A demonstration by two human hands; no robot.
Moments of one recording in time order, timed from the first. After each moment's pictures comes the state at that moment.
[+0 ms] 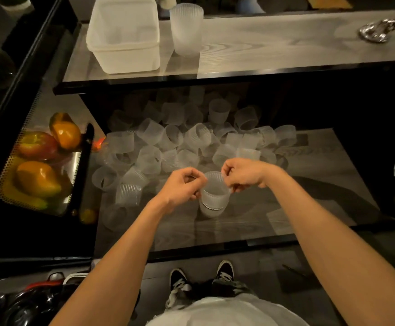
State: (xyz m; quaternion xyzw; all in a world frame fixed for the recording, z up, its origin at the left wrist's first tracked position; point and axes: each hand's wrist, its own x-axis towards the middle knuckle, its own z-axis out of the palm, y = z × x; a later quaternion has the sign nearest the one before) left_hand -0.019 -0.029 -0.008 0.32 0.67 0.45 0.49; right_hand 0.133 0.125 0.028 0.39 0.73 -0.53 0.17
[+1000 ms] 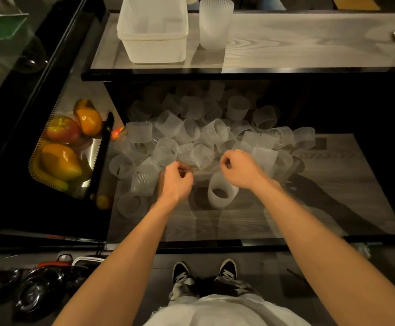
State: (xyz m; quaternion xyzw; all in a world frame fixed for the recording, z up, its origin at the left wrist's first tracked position) left_hand -0.041 -0.052 -0.024 0.25 0.84 0.40 0.26; right_hand 0.094 0.092 0.008 0.36 0.90 -0.27 0.01
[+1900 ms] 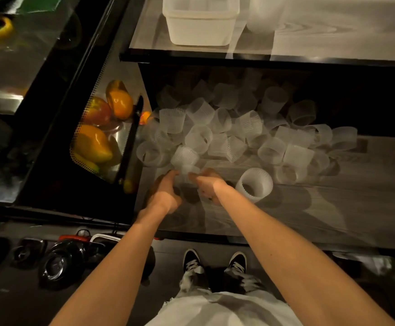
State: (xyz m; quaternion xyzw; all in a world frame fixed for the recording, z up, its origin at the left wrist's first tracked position) left_hand -0.111 -0.141 -0.097 0.21 0.87 0.26 0.37; right_hand -0.018 -0.012 -0.069 0.49 0.59 -0.64 0.08
